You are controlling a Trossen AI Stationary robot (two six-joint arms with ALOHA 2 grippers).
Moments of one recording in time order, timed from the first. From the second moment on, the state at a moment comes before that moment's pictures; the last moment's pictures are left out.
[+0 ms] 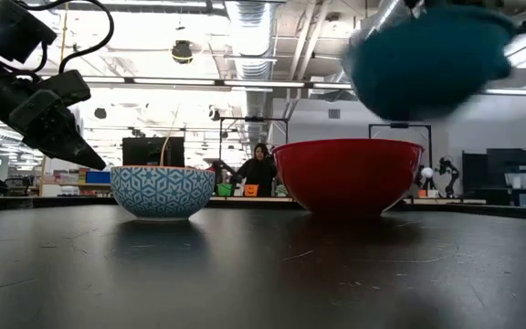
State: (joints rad) left arm 0.11 0.25 0.13 -0.39 -0.27 -0.24; right arm 0.03 1.13 1.02 -0.97 -0.15 1.03
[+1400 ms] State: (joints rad) left arm 0.11 0.25 0.13 -0.39 -0.27 -0.24; right arm -0.59 1.51 1.18 -0.88 0.00 0.65
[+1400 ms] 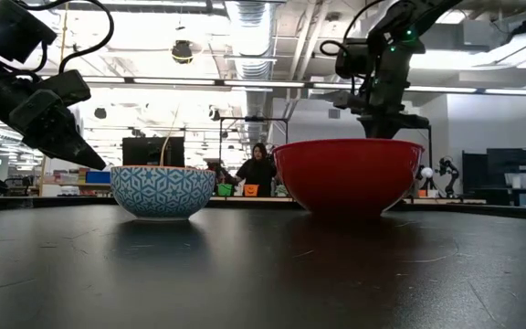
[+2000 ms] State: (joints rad) left arm 0.11 0.25 0.13 -0.39 -0.27 -0.24; right arm -0.56 1.51 1.15 -0.89 0.08 0.65
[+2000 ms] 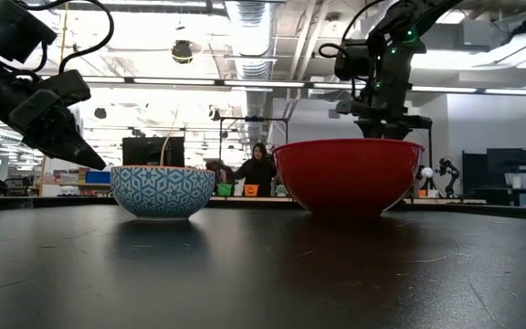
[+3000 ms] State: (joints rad) left arm 0.11 0.25 0.13 -0.39 -0.27 -0.24; right arm -0.19 1.51 1.34 -1.12 -0.10 0.81
